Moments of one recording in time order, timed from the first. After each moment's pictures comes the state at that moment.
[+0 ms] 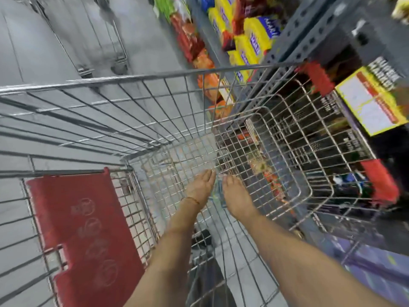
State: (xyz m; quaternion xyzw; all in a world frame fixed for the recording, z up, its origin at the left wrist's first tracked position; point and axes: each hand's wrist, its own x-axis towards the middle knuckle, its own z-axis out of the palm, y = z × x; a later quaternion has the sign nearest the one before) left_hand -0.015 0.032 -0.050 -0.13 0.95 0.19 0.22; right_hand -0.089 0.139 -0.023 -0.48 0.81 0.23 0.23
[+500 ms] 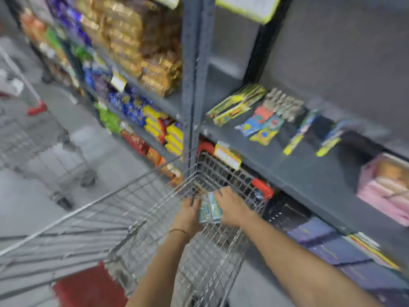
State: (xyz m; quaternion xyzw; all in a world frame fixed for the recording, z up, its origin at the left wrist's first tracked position) left_hand -0.053 0.044 0.185 -0.07 0.95 0.28 0.11; right_hand -0.129 0.181 0.223 -0.36 0.91 0.06 0.16
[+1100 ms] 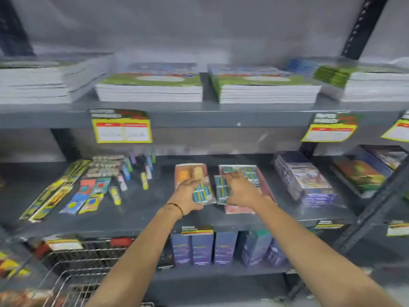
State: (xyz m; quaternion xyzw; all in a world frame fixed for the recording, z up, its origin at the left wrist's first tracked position) left_hand -0.150 0.418 0.395 0.37 0.89 0.25 0.08; right_hand -0.067 0.599 0.422 0.06 0.99 -0.11 -0.01
